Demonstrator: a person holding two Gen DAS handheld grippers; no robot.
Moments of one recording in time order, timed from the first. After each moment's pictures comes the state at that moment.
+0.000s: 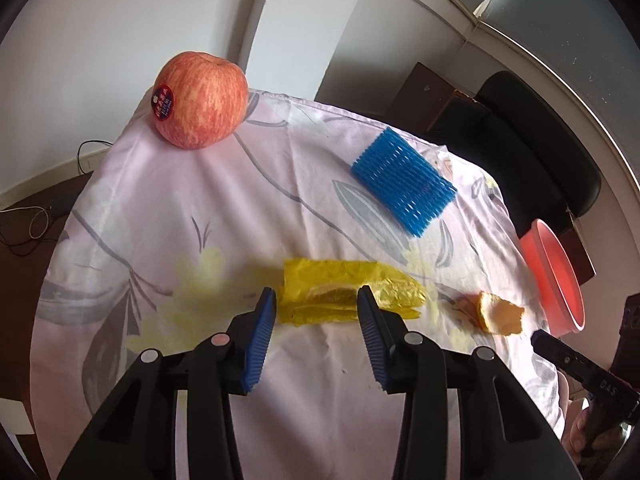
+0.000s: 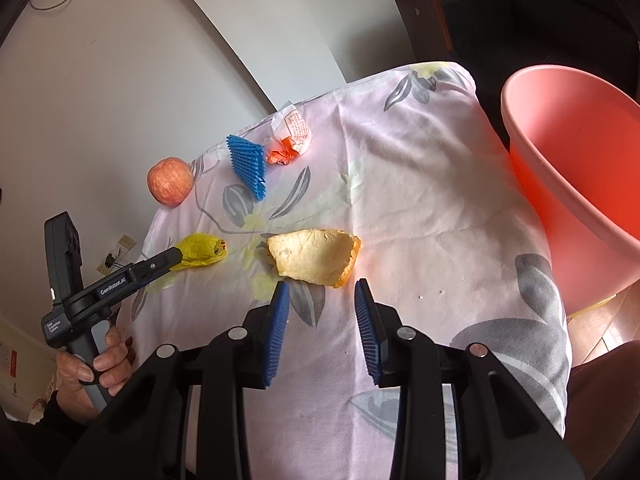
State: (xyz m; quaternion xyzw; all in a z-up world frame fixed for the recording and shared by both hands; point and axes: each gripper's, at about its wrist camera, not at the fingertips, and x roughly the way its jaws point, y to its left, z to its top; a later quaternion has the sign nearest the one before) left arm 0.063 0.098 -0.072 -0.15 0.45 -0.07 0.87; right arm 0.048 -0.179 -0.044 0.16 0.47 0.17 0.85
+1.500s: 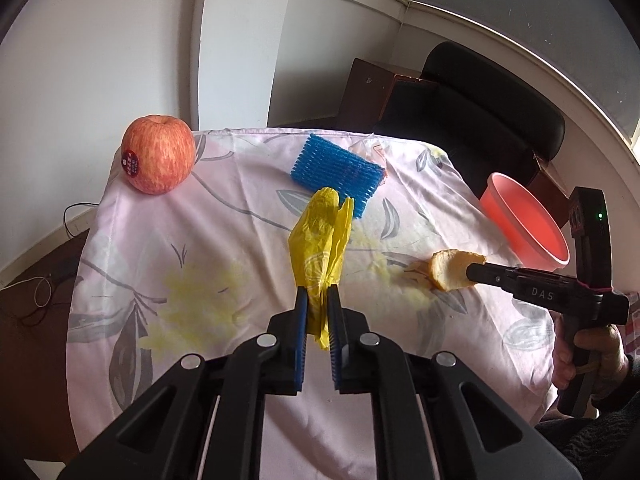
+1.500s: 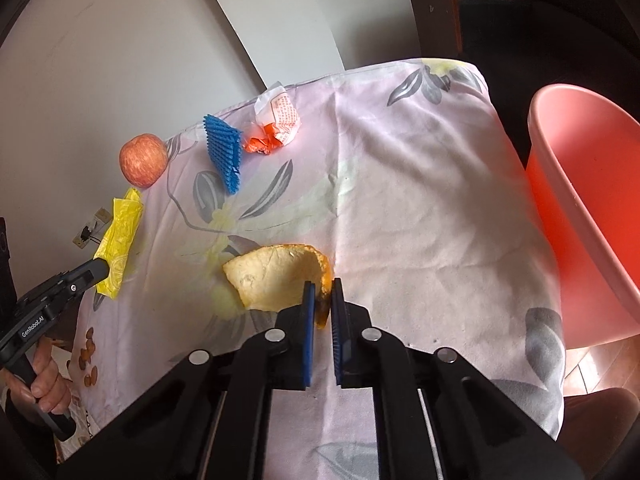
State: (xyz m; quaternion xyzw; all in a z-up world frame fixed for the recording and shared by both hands) left arm 0.027 0.074 -0.036 -0.06 0.42 -0.13 0.90; right arm 0.073 -0.166 -0.063 0.09 0.48 0.16 0.86
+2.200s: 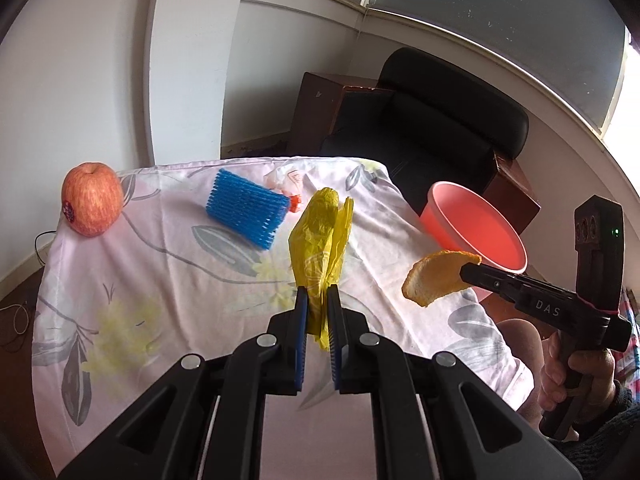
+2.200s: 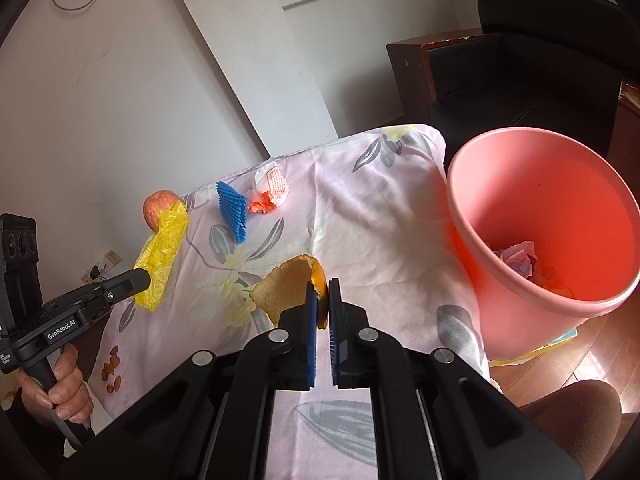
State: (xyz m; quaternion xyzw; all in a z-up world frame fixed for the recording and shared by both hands) left arm 0.029 0.006 -0.005 -0.05 0.39 -0.19 0.90; right arm 0.030 -0.218 -0.011 0.13 0.40 0.14 0.90
